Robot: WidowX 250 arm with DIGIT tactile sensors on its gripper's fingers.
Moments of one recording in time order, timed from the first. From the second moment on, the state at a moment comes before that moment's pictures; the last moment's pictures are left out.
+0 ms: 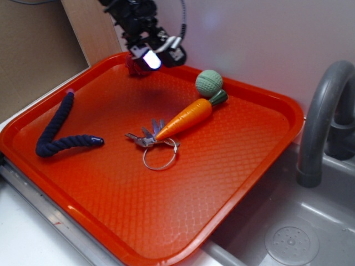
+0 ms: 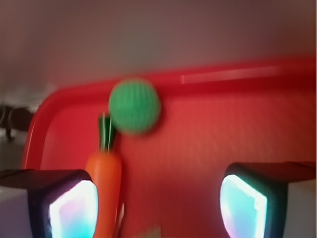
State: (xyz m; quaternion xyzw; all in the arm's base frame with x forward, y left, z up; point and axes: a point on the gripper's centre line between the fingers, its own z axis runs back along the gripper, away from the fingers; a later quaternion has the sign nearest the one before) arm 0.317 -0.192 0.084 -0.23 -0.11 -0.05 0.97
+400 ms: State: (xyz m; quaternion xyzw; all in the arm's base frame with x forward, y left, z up) arm 0.323 -0.218 0.062 -0.25 -0.10 -0.06 0.96
